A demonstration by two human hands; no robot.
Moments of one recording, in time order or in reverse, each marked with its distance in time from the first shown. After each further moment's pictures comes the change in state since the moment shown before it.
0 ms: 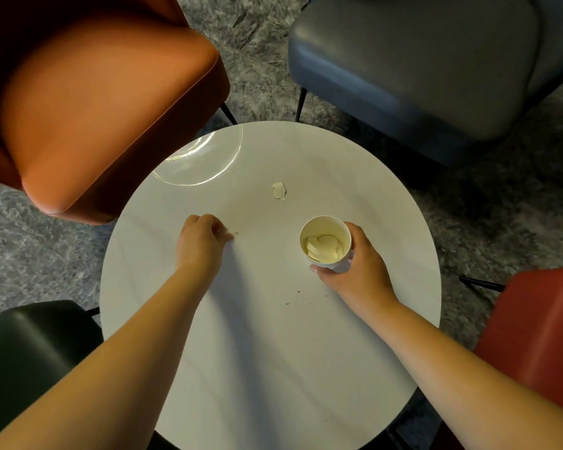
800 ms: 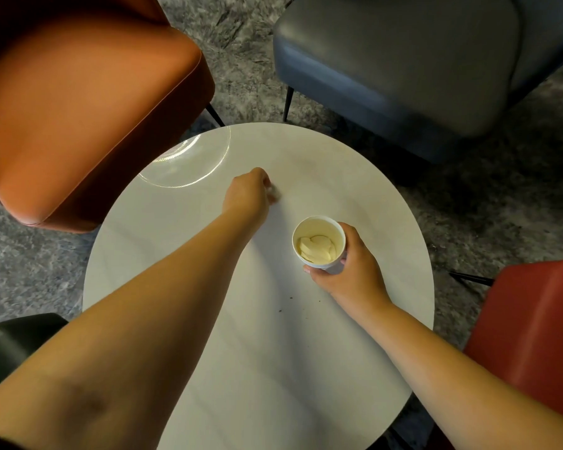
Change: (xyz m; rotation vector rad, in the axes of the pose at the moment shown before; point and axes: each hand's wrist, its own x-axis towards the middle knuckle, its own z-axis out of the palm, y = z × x) left_hand 0.053 0.108 0.031 0.022 -0.135 0.183; right_hand 0.005 -0.002 0.001 0.031 0.053 0.015
